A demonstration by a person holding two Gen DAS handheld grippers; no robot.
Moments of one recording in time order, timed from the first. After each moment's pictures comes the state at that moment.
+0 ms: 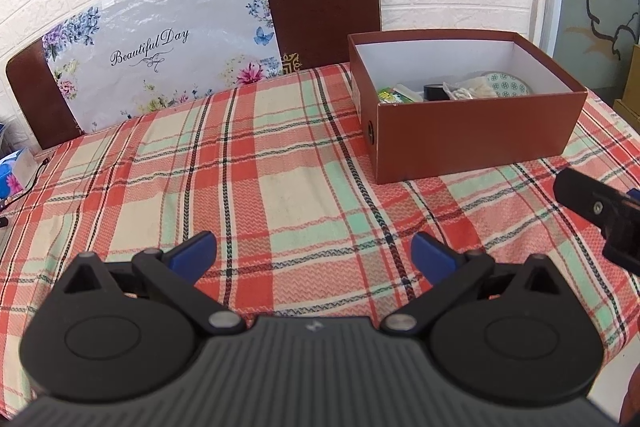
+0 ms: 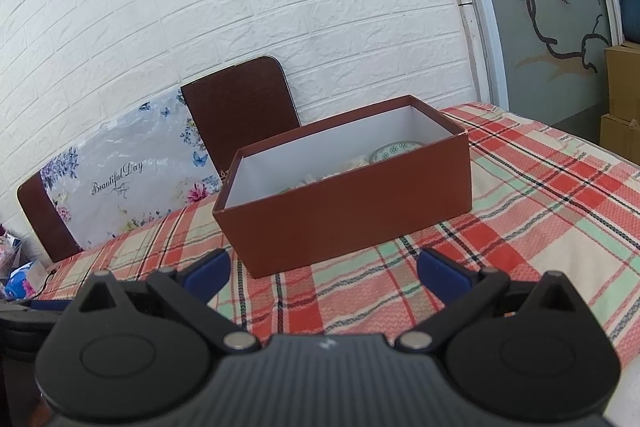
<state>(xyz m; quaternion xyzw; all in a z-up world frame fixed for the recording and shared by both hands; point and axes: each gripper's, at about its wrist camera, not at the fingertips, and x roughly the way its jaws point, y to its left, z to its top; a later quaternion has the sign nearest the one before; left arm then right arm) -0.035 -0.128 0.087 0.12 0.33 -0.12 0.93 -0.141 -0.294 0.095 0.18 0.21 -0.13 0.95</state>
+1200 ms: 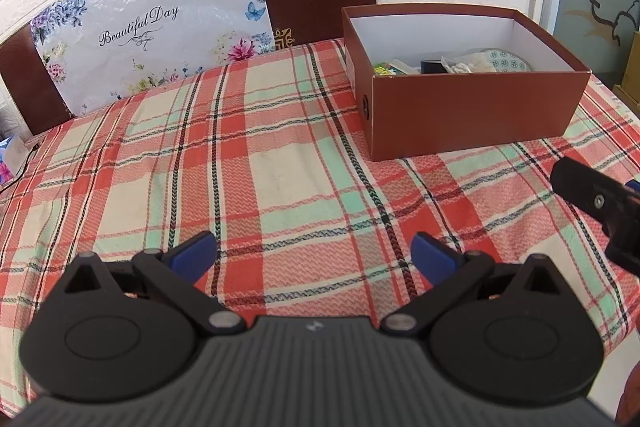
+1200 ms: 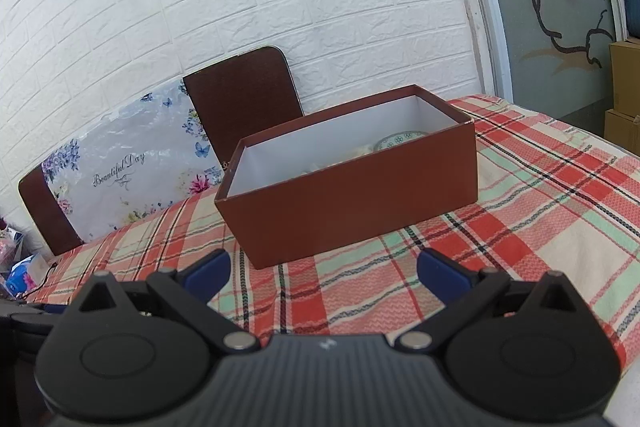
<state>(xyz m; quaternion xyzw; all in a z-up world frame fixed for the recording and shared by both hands) -0.028 -0.132 0.077 0.12 0.36 -0.13 0.92 -0.139 -0.290 0.090 0.18 0.22 -0.12 0.95</state>
